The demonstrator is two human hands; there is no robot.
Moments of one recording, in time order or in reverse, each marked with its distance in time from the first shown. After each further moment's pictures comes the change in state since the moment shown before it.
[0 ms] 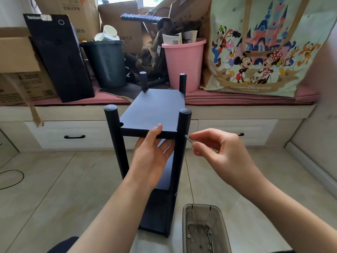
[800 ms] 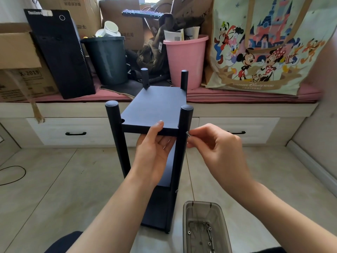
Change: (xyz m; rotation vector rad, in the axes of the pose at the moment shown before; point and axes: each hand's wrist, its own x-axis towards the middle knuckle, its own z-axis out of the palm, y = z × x) left_hand 0.000 -0.001 0.002 -0.013 0.017 0.041; right_hand 0.002 0.009 0.018 -0.095 0.156 -0.189
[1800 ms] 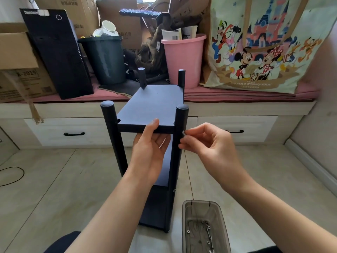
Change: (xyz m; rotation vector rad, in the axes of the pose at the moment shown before) left_hand -0.002 0.002 0.002 0.066 0.060 0.001; right_hand 0.002 0.003 0.006 0.366 -0.026 0.207
